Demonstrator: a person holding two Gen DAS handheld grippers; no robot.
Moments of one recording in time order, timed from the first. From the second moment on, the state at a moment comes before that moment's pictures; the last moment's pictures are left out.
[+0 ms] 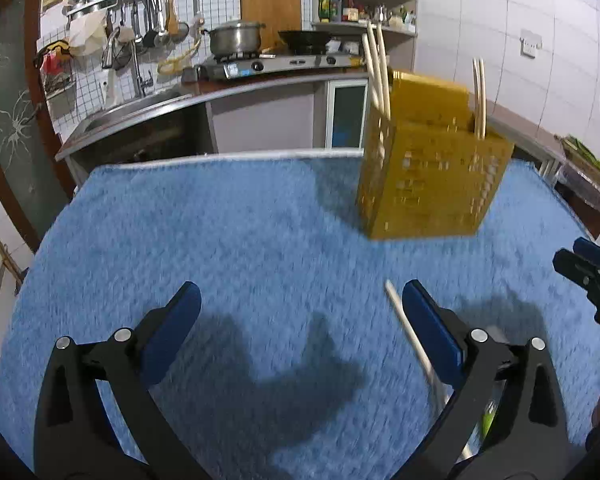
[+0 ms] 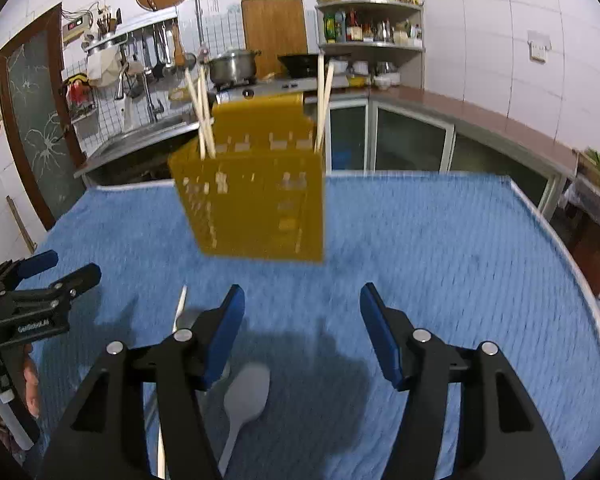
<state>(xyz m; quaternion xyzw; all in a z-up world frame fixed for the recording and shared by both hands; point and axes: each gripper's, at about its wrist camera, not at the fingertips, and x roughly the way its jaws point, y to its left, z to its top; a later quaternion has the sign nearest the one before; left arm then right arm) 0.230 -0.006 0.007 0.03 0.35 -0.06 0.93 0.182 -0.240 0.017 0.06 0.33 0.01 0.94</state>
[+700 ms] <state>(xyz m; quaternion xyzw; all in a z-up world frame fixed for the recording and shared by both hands) 0.189 0.007 -0.036 0.04 0.40 -0.05 0.92 0.139 -0.202 -0.047 0.07 0.40 0.01 0.91</state>
